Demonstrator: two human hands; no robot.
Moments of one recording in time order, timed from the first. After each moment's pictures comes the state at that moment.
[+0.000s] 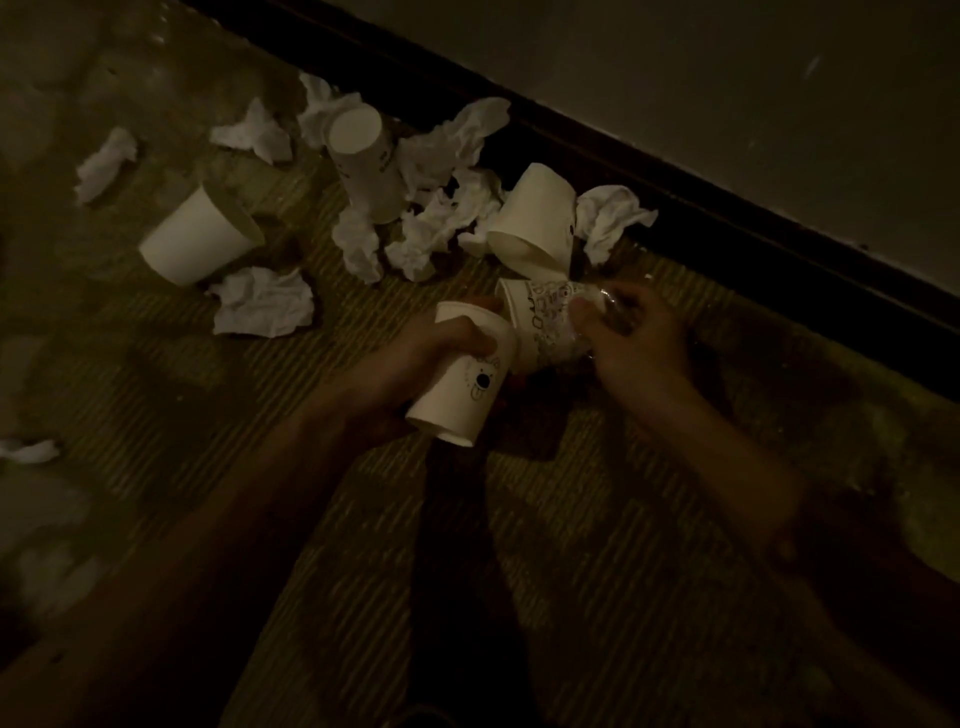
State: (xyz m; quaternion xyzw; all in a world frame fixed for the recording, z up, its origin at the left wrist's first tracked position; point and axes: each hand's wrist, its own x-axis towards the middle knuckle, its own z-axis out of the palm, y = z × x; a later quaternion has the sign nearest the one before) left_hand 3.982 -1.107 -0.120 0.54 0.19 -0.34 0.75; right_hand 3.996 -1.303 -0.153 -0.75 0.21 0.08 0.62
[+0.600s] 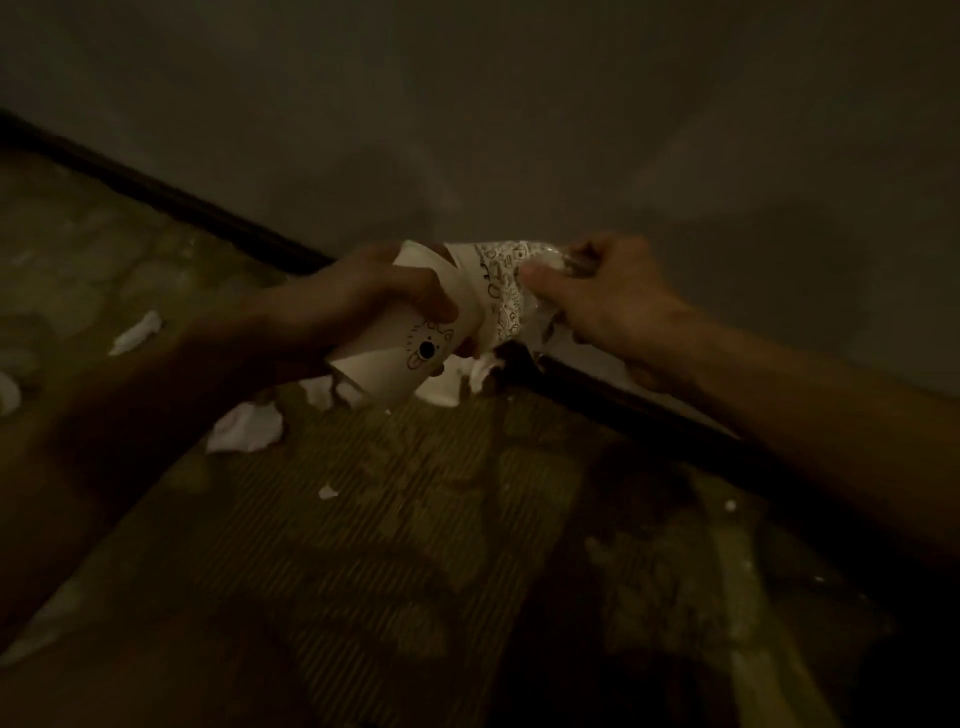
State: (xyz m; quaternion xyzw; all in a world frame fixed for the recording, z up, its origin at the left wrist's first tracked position) left_hand 4.006 -1.157 0.113 0.68 -0.09 -0.30 0.66; right_hand 4.005 -1.376 0.104 -0.83 0.06 0.03 0.55
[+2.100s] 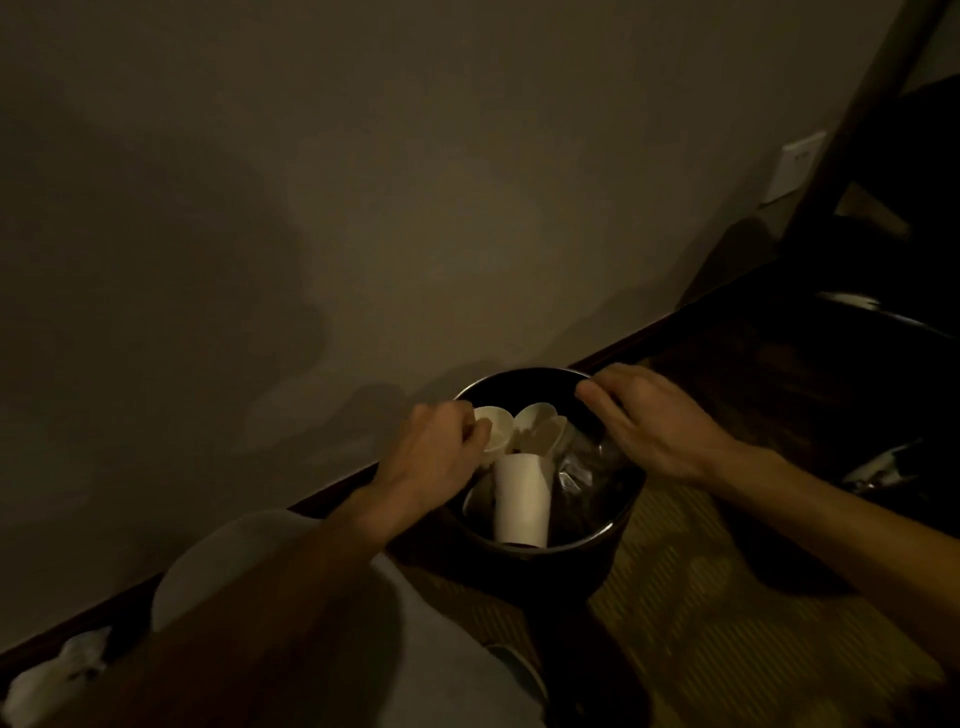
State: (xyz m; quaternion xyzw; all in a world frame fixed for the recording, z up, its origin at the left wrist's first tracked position) left_hand 3.770 -1.651 0.122 0.84 -0.50 -0.12 0.18; right_hand 3.580 -1.787 0.137 -0.91 0.29 -0.12 0.28
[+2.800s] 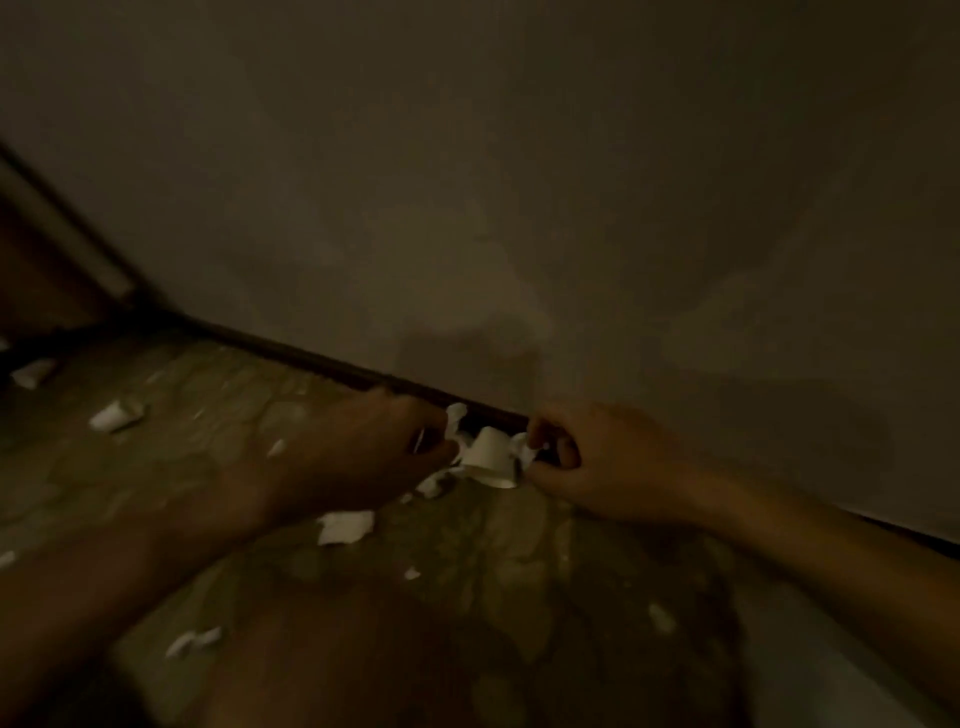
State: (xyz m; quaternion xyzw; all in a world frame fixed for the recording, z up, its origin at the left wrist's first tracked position) left_hand 3.935 -1.172 0.187 0.97 -0.23 -0.07 0.01; right_hand 3.918 -1.407 0.150 -0.92 -0.23 0.07 0.32
